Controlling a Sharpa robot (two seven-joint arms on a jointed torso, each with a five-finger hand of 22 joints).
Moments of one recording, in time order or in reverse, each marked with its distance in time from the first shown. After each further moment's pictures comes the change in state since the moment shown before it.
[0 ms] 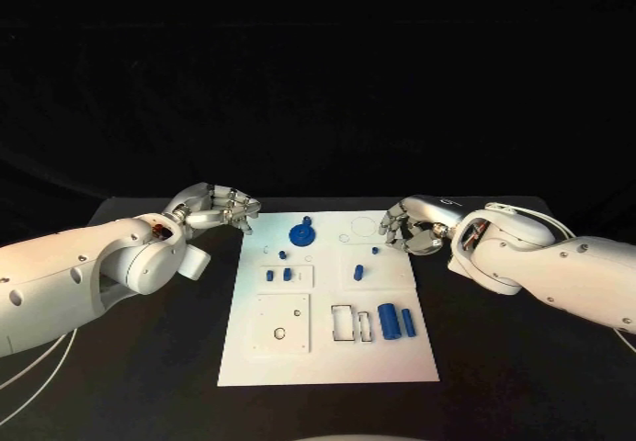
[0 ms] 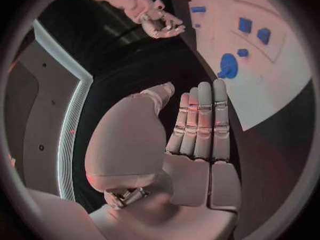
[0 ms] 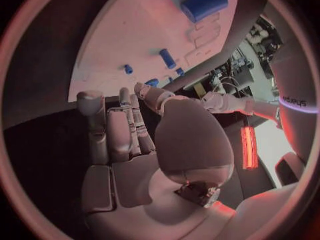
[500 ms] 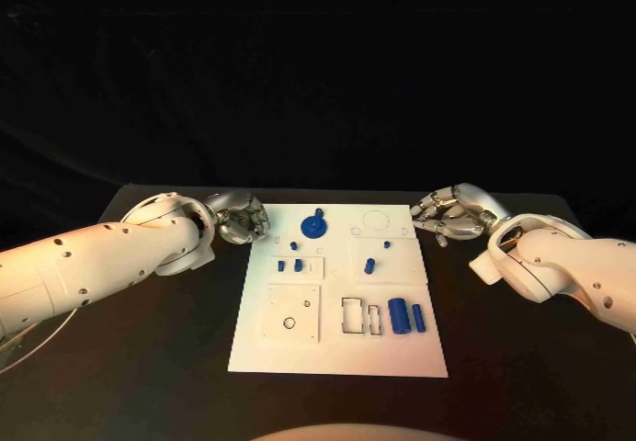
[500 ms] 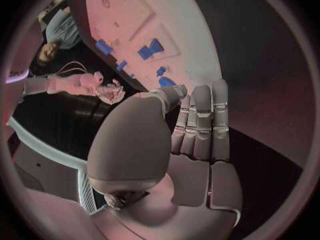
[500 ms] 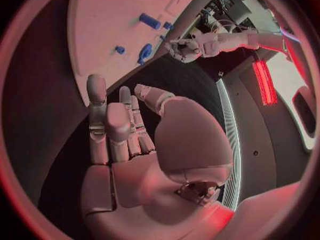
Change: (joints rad) left arm -0.001 0.082 0.001 -0.100 -0.926 0.049 -0.274; left_hand 0.092 0.005 0.164 -0.097 0.000 -0.030 0.016 -0.047 -0.033 -0.052 0.008 -0.015 -0.015 0.183 -0.021 0.208 0.080 0.000 0.079 -0.032 0.291 0.190; right arm -0.030 -0.064 -0.001 -0.021 0.597 -0.096 0.129; right_hand -0.009 0.009 -0.009 0.019 0.067 -0.044 -0.001 0.050 0.020 -0.030 -0.002 0.110 0.079 -0.003 -0.003 -0.127 -0.104 0.031 -0.043 -0.006 -0.195 -0.154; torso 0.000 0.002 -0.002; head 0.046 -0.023
